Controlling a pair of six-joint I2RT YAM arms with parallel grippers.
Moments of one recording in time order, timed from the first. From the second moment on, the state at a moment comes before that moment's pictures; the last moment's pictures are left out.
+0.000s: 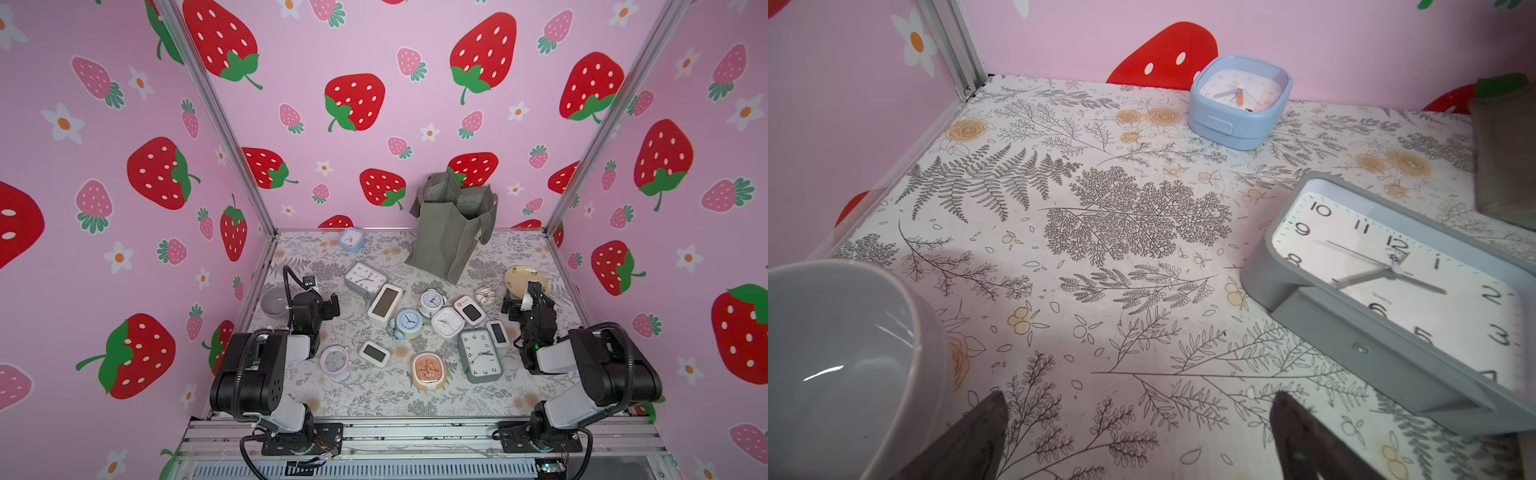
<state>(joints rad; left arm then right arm) 0.00 1.55 0.43 0.66 -0.09 -0.05 0.12 1.58 0.25 1.16 0.21 -0.09</state>
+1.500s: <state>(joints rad) -0.18 0.95 0.52 0.27 -0.20 -0.13 0.33 1.19 0.56 0.59 0.23 -0.06</state>
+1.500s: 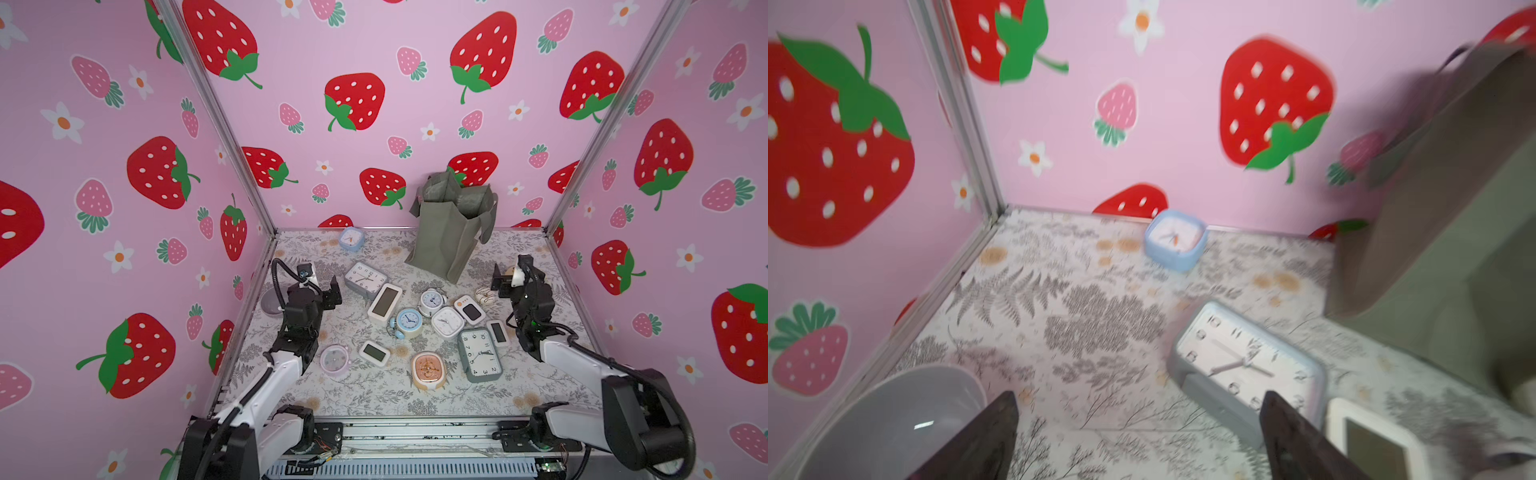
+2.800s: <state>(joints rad) -0.30 1.44 0.91 -0.07 0.43 -0.26 0.63 1.79 1.08 -0.14 -0.20 -0.26</state>
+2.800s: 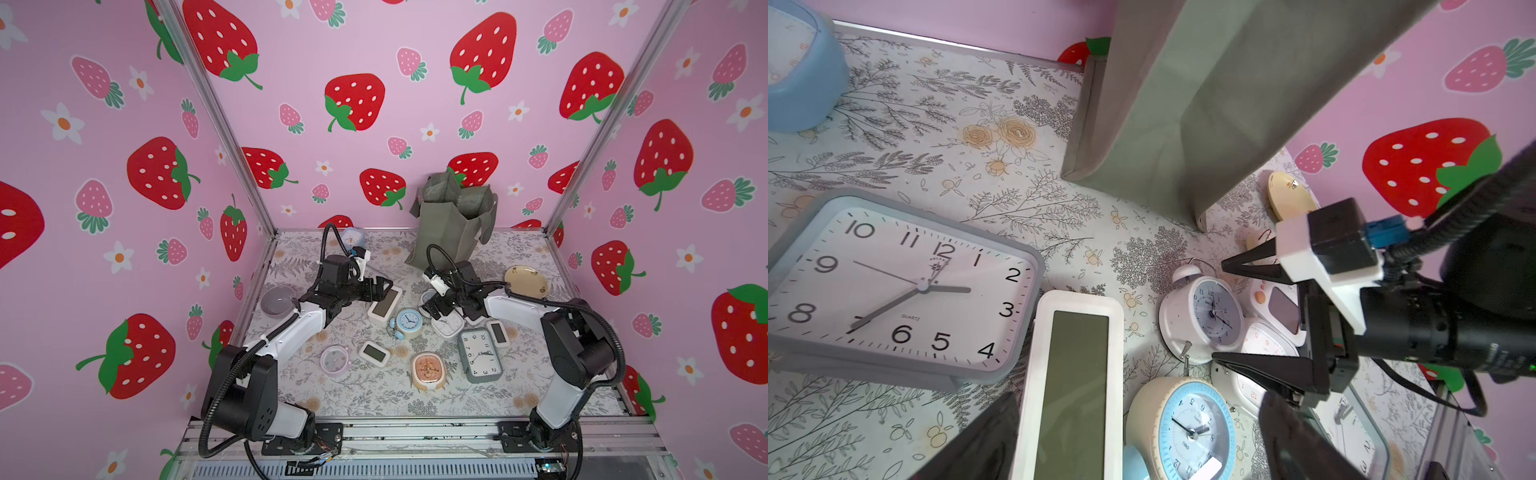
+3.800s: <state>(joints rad) -0.31 1.49 0.96 -0.02 0.44 -0.25 0.63 1.82 1.13 -0.23 -0.23 -0.30</state>
